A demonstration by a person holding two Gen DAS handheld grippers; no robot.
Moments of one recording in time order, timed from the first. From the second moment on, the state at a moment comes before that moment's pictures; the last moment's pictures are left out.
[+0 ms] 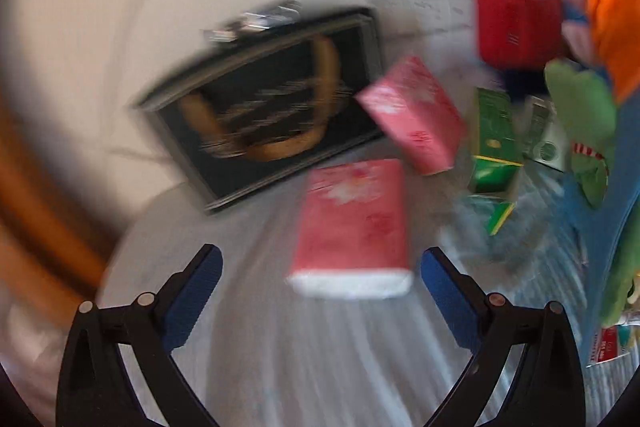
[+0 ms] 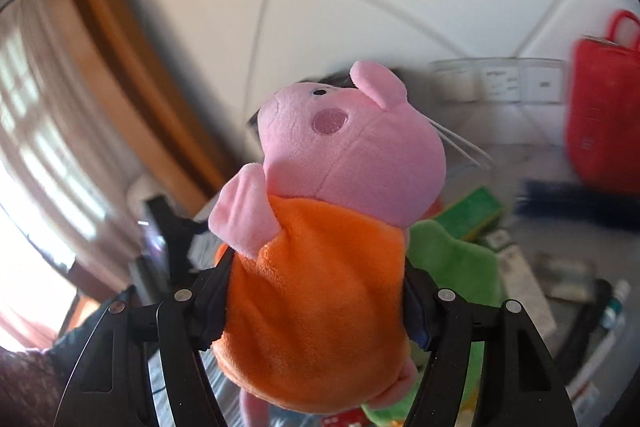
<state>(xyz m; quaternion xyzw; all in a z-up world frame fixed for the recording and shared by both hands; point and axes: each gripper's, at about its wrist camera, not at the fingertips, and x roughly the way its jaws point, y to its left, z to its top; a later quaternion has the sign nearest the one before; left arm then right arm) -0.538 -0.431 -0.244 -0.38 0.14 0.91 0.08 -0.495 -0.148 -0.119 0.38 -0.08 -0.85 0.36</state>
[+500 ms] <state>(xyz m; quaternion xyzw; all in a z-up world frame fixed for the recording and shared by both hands) -0.588 -0.422 -0.302 -0.45 0.13 0.88 0.10 -0.525 -0.153 -0.138 0.37 -0.13 -0.84 0.37</state>
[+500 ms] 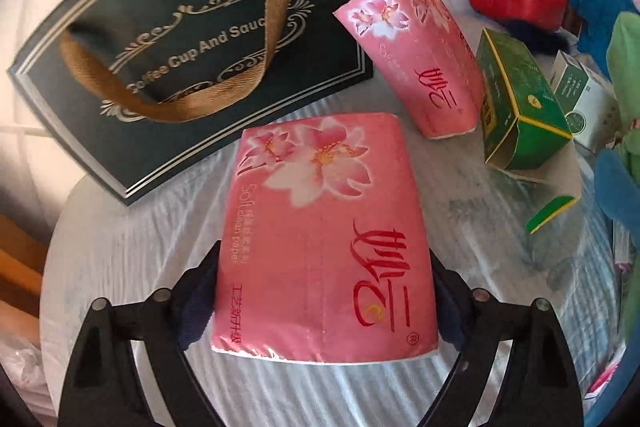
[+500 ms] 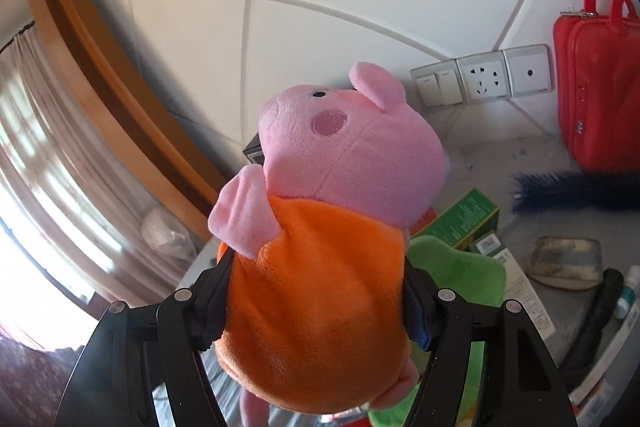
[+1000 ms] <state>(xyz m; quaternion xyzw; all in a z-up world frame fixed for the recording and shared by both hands) -0.396 -0.422 -0.155 -0.34 0.14 0.93 0.02 -0.462 -0.133 -0.091 0.35 -0.11 -0.86 0.36</state>
